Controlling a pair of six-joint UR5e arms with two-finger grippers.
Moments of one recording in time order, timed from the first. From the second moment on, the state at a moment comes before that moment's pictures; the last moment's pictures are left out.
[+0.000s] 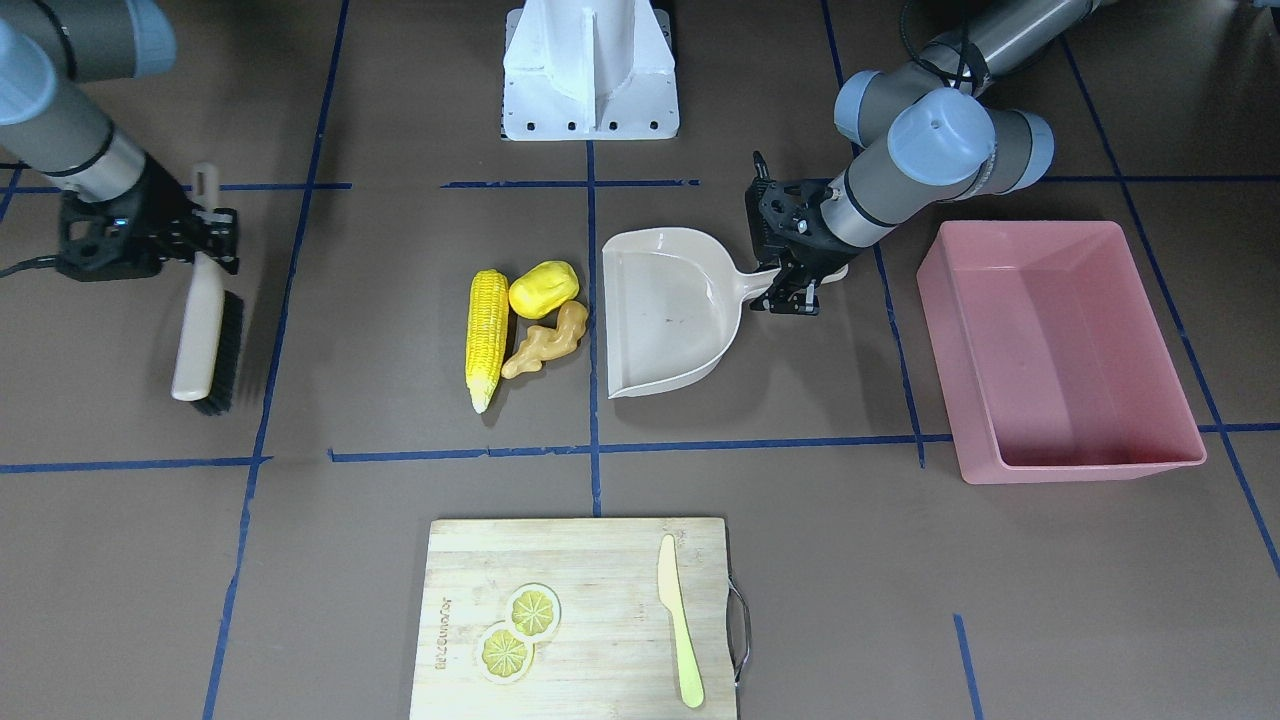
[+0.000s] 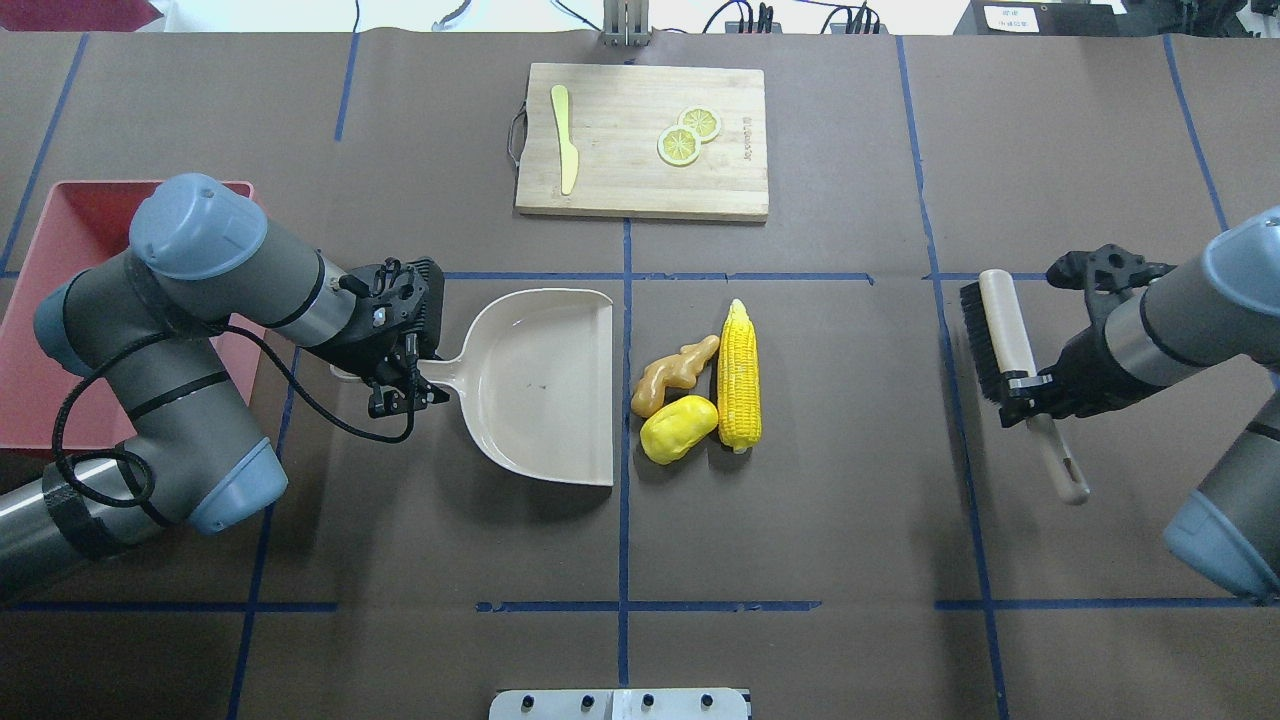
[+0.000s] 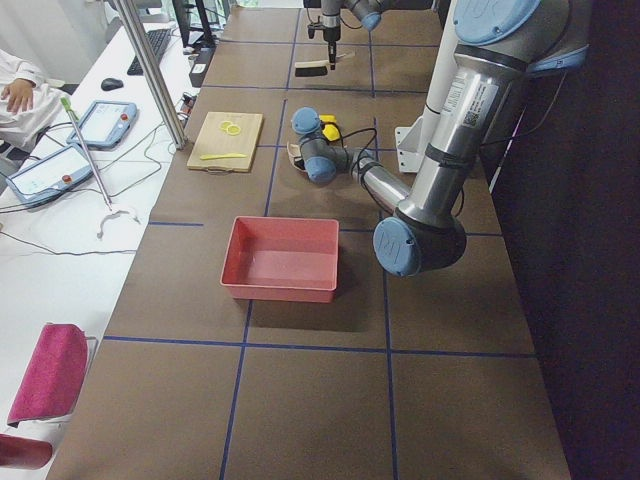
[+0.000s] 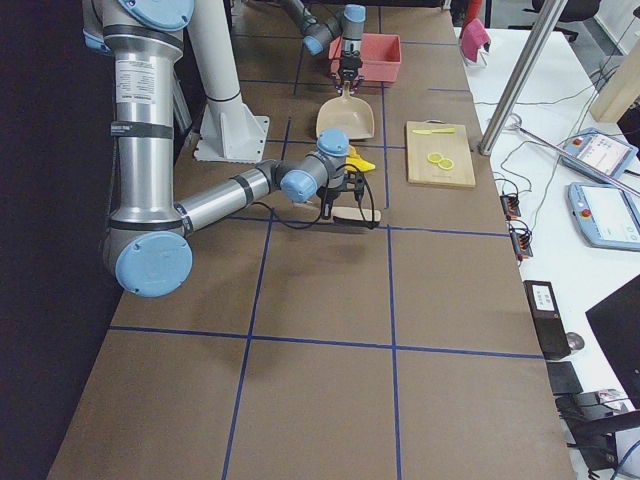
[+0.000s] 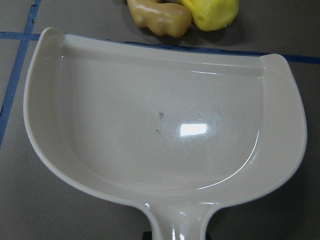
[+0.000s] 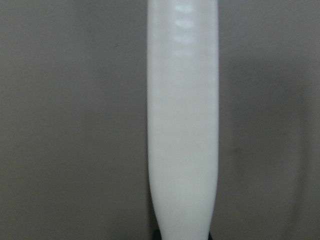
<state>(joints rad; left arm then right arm) -0.68 -1.97 -1.66 -2.10 -2.22 0.27 0.77 -1.58 1.97 -1.30 2.17 1.01</state>
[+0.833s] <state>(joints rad) -0.66 -1.98 -1.66 -2.08 -2.17 0.26 0.49 -1.41 1.96 -1.30 2.07 1.33</state>
